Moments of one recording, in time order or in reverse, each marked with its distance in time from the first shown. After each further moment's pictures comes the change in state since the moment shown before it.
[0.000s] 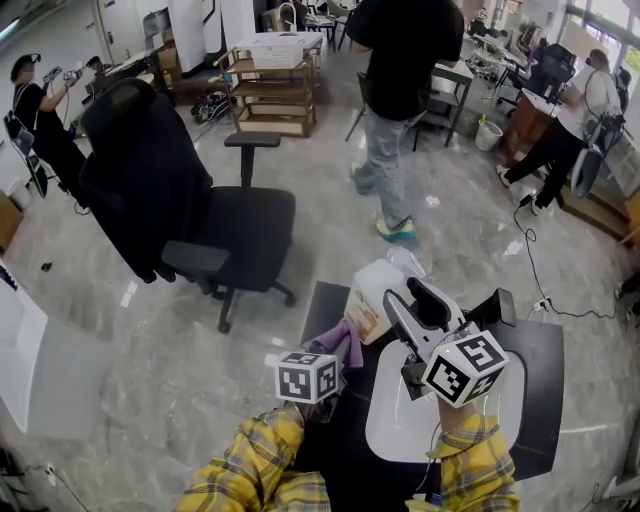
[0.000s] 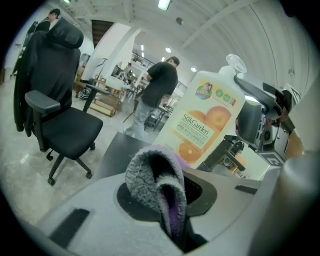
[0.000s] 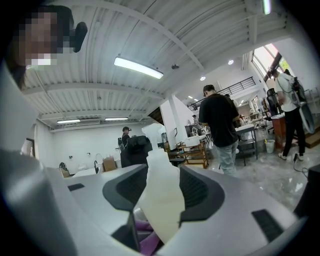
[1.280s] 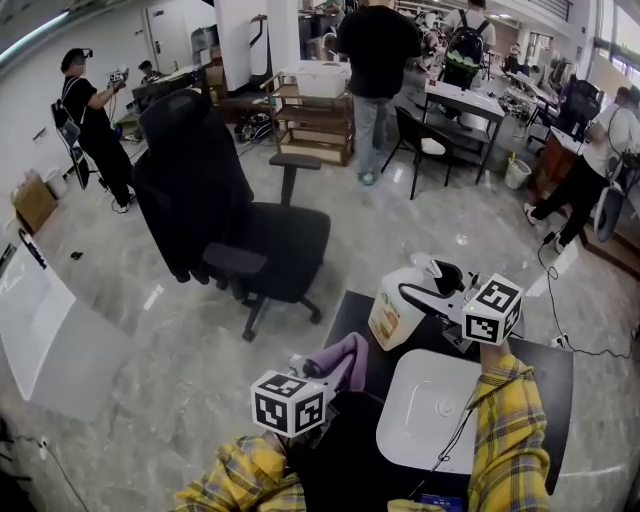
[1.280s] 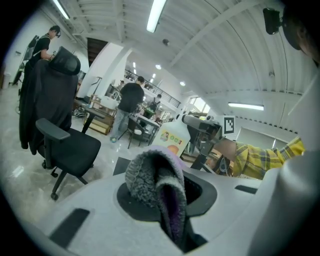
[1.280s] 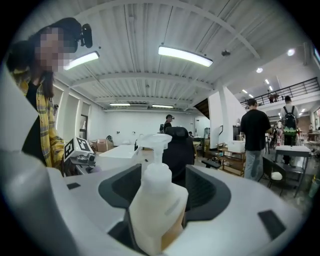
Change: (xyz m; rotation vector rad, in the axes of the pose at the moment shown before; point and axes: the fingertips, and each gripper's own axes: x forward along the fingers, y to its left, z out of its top) left arm -0.131 -0.059 0.033 0.093 -0.171 -0.046; right arm 0.022 0.021 0.022 -0.329 0.134 0.497
